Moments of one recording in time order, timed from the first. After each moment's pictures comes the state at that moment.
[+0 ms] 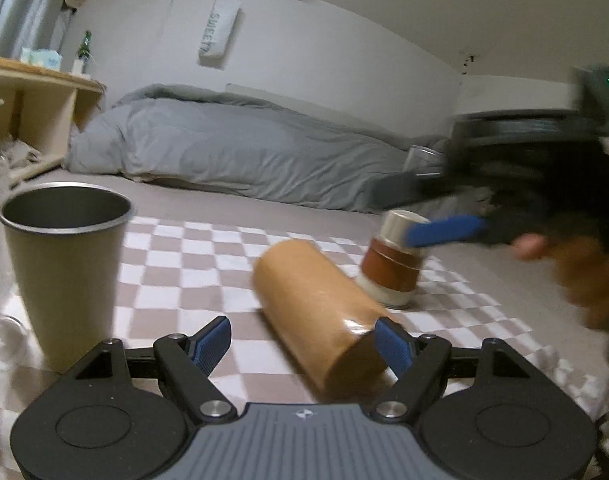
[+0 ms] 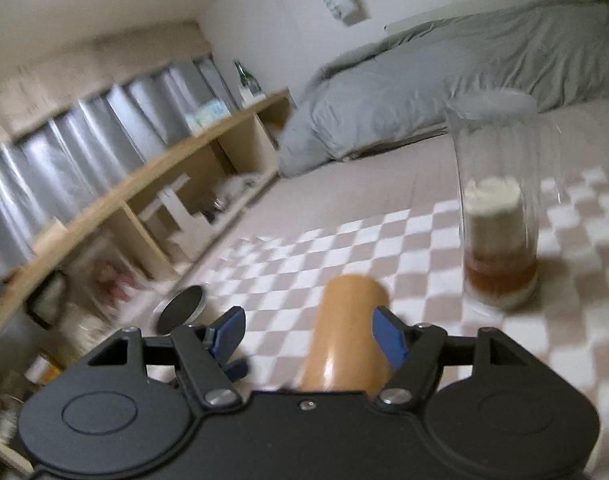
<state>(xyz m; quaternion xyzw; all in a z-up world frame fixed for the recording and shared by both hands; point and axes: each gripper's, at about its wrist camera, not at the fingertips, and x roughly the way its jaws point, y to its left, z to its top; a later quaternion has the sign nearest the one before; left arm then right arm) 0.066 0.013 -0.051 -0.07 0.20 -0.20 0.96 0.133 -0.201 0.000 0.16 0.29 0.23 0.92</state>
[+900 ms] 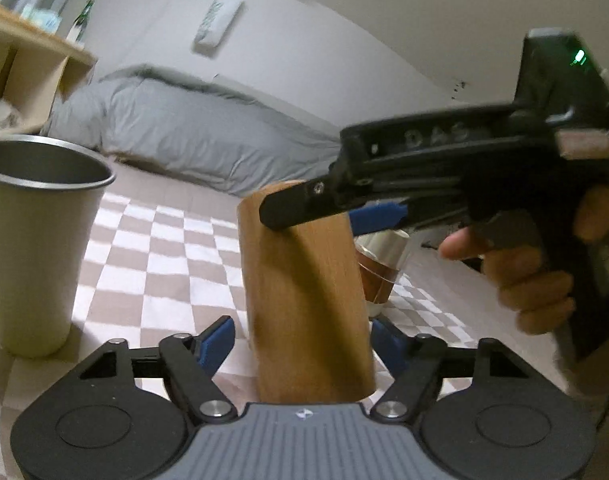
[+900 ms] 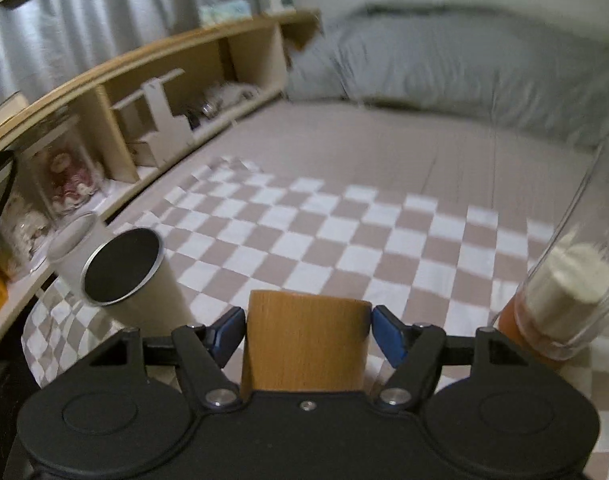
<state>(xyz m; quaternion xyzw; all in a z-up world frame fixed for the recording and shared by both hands) 0.074 0.019 -0.063 -0.13 0.19 -0.25 0.94 0.186 -0.120 0.003 -0.01 0.34 0.24 0.91</state>
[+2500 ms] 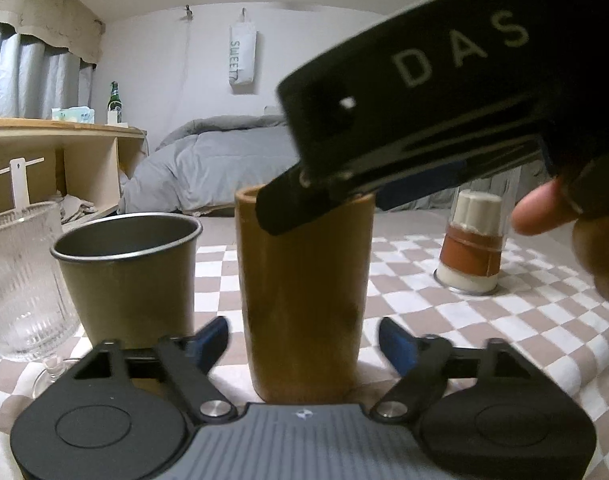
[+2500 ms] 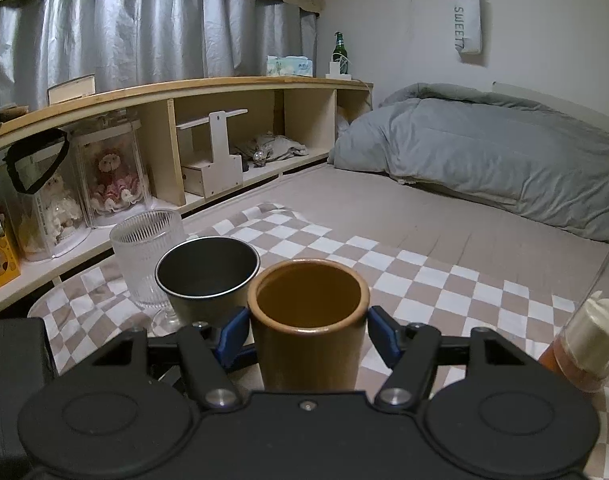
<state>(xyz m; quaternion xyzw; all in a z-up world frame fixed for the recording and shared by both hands) 0.072 0.017 -0.063 0.03 0.16 -0.10 0.98 0.137 -0.078 0.001 -0.05 0.22 0.27 0.93</state>
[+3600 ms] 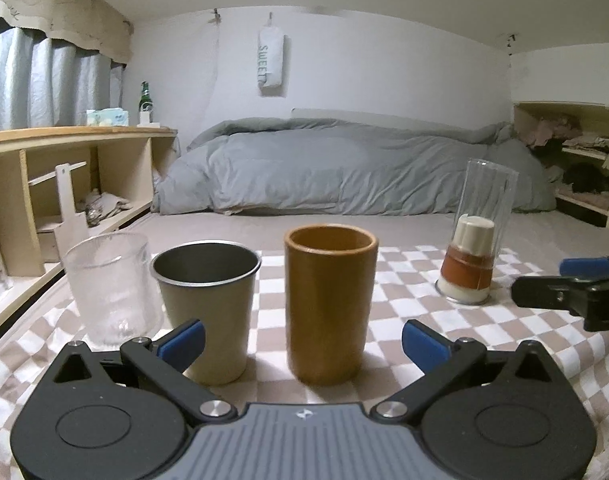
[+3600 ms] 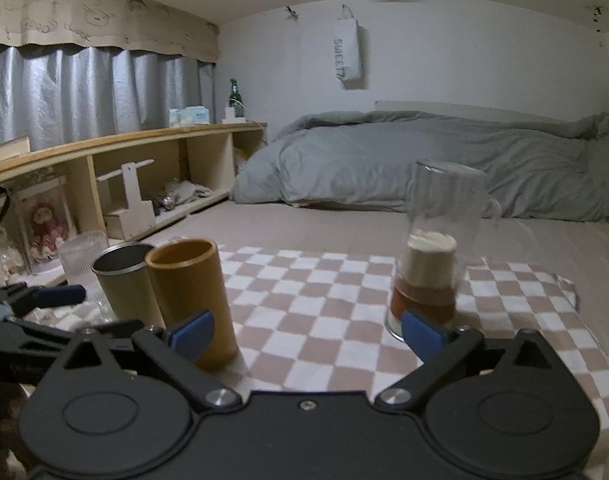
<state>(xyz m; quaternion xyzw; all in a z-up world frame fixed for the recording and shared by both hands) 0.012 0.033 -0.016 0.02 0.18 -0.06 0.98 0.057 -0.186 -0.020 0.01 0.17 0.14 0.98</state>
